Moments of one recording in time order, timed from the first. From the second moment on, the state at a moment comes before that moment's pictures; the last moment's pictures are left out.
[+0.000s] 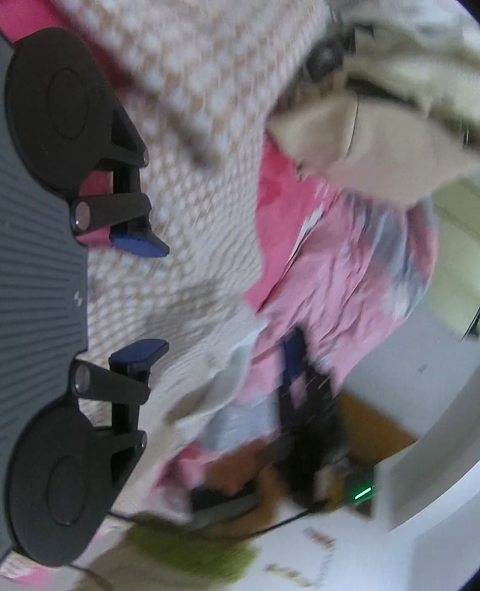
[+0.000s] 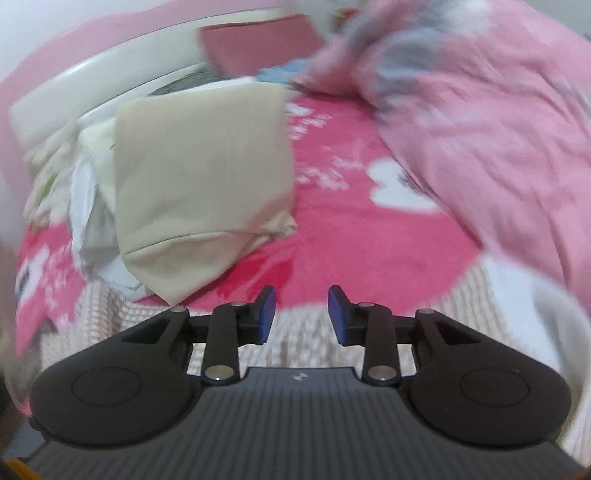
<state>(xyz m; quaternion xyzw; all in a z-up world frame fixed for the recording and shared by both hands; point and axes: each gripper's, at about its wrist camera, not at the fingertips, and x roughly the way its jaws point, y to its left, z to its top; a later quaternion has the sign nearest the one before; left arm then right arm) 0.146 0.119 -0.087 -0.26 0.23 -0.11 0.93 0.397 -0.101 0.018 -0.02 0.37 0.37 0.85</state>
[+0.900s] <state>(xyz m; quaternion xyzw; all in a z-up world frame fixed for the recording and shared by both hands) 0.130 0.148 -0.108 -0.42 0.23 0.05 0.88 0.449 -0.013 -0.032 0.08 0.54 0.21 0.81</state>
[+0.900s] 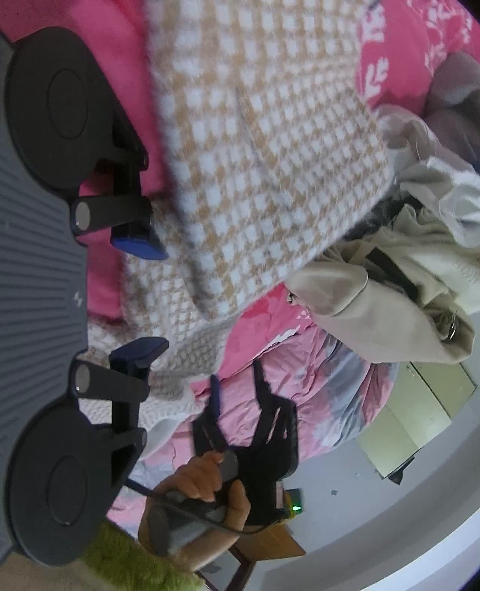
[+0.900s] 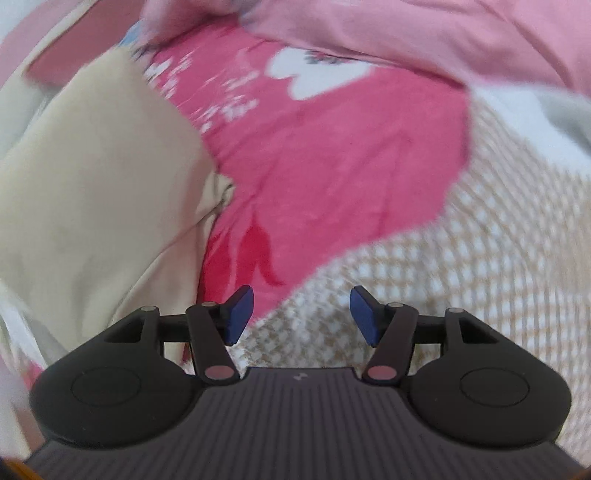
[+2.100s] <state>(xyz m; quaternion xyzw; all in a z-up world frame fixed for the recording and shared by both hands) 0.134 0.141 -0.098 -0.30 0.19 0.16 0.92 0.383 0.076 -0.058 -0.30 0.32 0.53 0.73</state>
